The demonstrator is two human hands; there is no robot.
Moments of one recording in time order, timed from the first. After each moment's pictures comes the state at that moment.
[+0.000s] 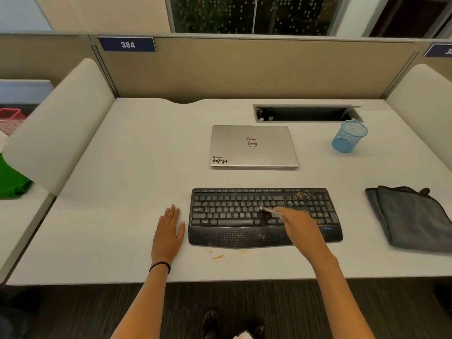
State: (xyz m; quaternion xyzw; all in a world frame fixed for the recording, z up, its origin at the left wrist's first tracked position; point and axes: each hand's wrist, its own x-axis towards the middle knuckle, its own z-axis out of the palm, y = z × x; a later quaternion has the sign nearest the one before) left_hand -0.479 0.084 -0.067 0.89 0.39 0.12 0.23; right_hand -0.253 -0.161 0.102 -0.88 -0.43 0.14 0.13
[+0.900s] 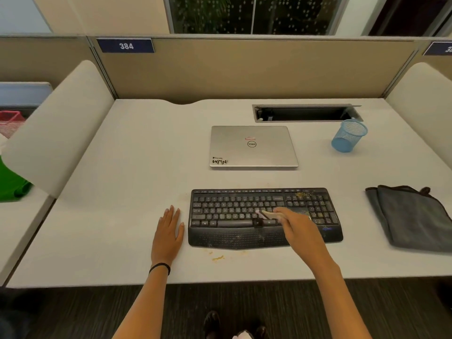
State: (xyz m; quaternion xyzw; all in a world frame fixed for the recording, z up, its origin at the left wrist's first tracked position) left_hand -0.479 0.084 -0.067 0.89 0.39 0.12 0.23; right_hand -0.264 -0.167 0.112 -0.88 -0.41 0.14 0.19
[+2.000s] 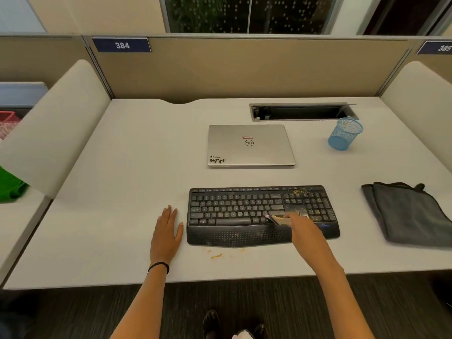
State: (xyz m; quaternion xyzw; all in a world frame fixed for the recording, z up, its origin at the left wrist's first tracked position) left_hand -0.479 0.083 -0.067 0.88 0.40 0.13 0.22; right_hand -0.262 -0.177 0.100 -0.92 -0.31 0.20 0.12
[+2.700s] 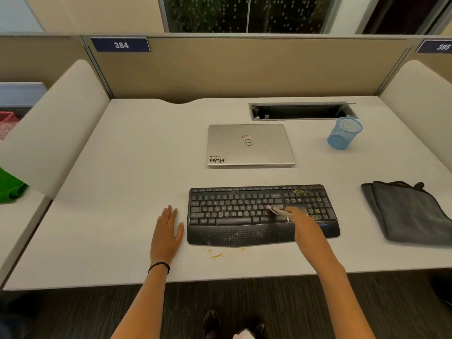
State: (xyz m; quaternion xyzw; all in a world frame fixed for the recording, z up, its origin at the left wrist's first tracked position) left_hand -0.479 0.081 -0.061 0.88 0.40 0.13 0.23; right_hand -0.258 -0.178 0.099 -0.91 -0.32 0.20 0.17
